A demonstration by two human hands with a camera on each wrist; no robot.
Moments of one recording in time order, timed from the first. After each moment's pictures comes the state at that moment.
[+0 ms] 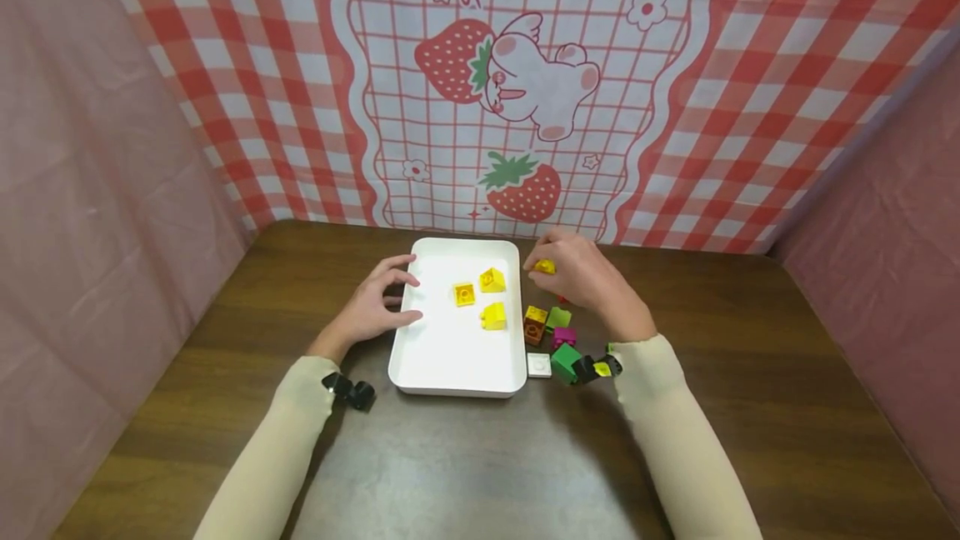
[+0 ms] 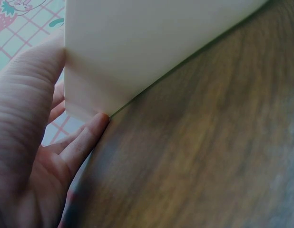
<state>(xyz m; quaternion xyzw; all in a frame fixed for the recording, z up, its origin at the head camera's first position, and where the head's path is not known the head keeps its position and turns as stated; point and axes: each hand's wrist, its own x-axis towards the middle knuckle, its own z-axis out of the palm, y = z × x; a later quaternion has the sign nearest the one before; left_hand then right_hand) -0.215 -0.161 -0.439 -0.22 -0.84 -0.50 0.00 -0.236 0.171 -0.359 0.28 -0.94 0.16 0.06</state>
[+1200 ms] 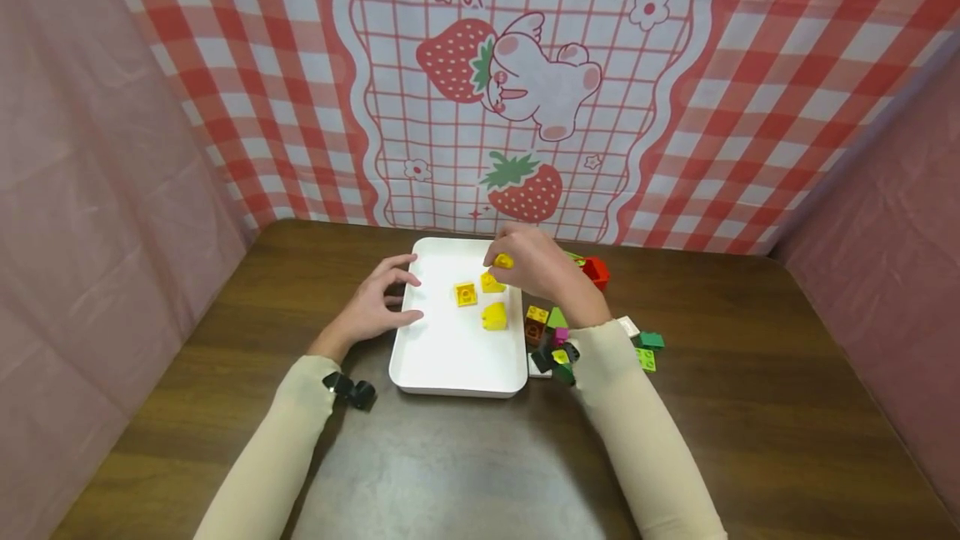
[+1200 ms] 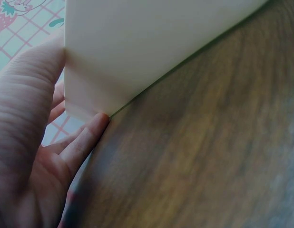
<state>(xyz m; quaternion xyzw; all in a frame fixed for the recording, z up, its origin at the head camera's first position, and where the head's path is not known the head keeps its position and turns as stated) -0.215 -0.162 -0.438 -0.21 -0.84 -0.50 0.00 -0.247 0.116 -0.351 0.29 -0.94 0.16 0.01</state>
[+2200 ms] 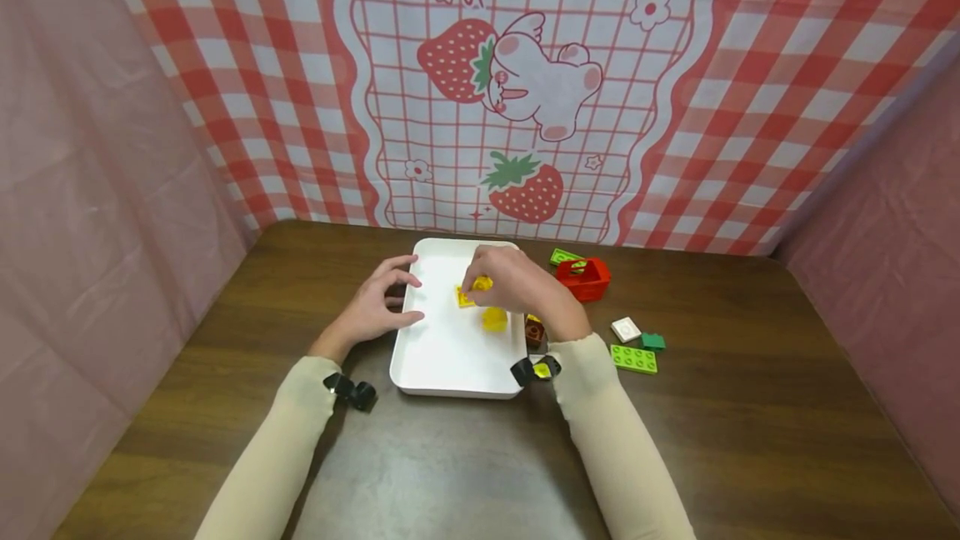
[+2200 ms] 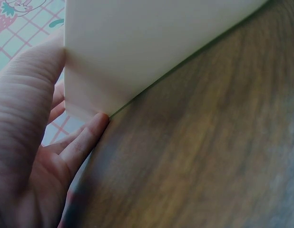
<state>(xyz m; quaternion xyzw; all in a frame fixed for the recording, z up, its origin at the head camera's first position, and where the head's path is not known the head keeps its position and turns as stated) -0.215 -0.161 -0.438 -0.22 -0.84 -0.50 0.00 -0.236 0.092 -0.360 0.34 -0.92 0.17 -0.06</state>
